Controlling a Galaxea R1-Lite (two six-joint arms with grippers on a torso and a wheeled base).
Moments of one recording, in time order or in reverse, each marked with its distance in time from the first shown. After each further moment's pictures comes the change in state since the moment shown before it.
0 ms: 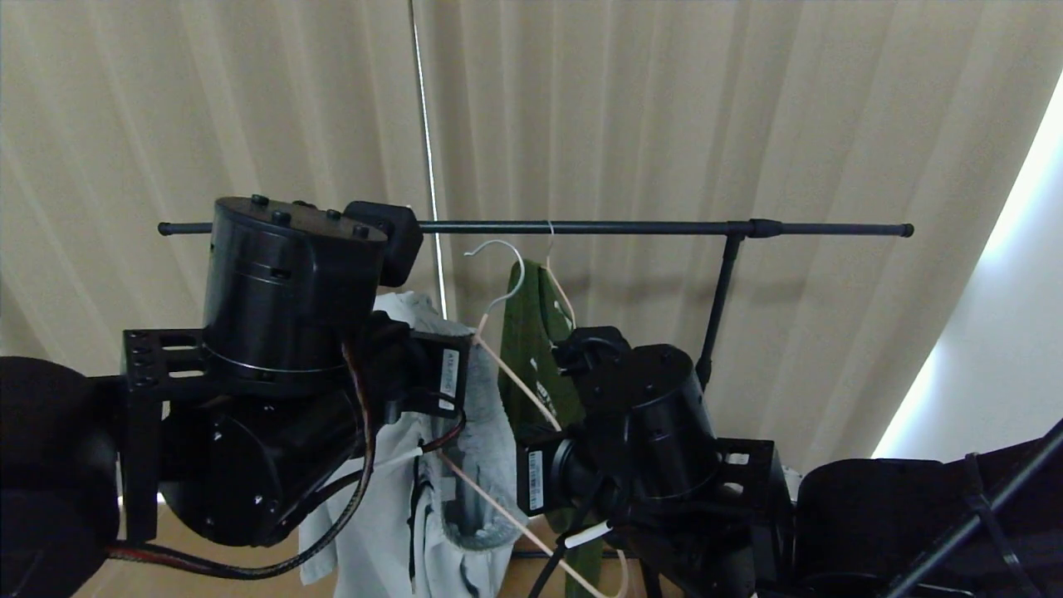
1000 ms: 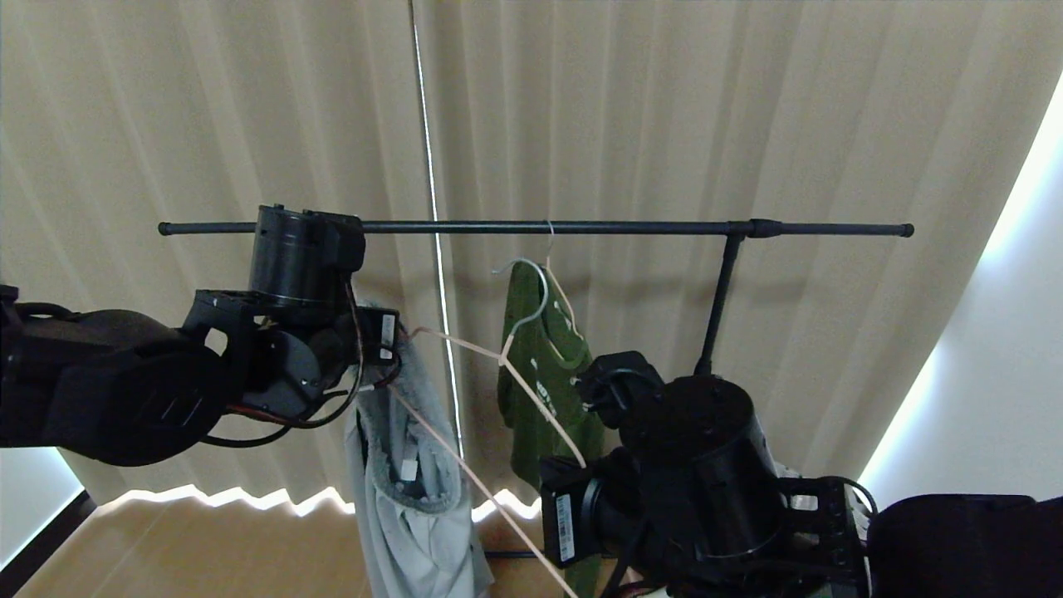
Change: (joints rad) left arm 0.336 0.163 -0.057 -0.042 0.021 0.073; right arm 0.035 -0.090 0.112 0.018 0.015 -0.007
